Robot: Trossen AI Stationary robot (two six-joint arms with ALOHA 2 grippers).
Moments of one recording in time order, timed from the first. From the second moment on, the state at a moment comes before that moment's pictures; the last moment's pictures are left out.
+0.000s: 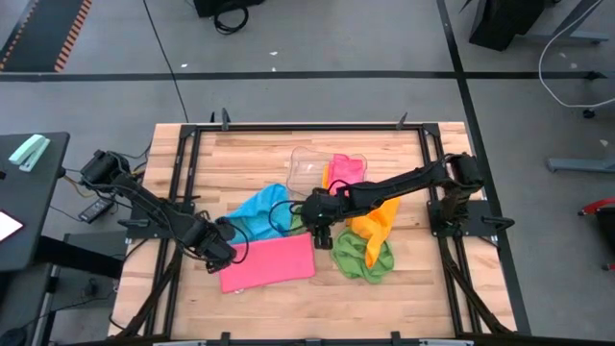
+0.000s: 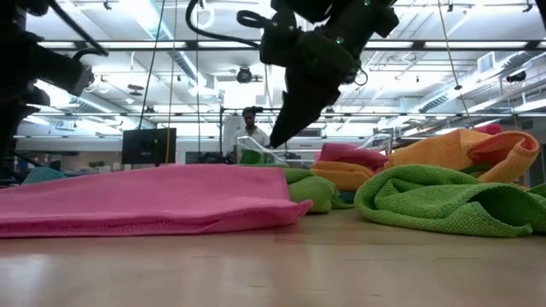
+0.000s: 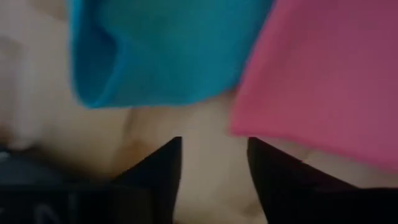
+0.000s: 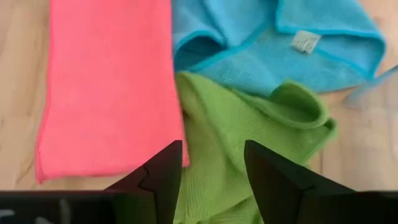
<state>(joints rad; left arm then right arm) -0.58 1.33 0.76 -1.05 -0.09 -0.98 0.10 1.84 1.28 -0.38 0.04 0.09</state>
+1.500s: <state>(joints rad) -0.99 1.58 0.77 -0.69 -0.41 0.39 0.40 1.85 1.28 0.01 0.61 0.52</state>
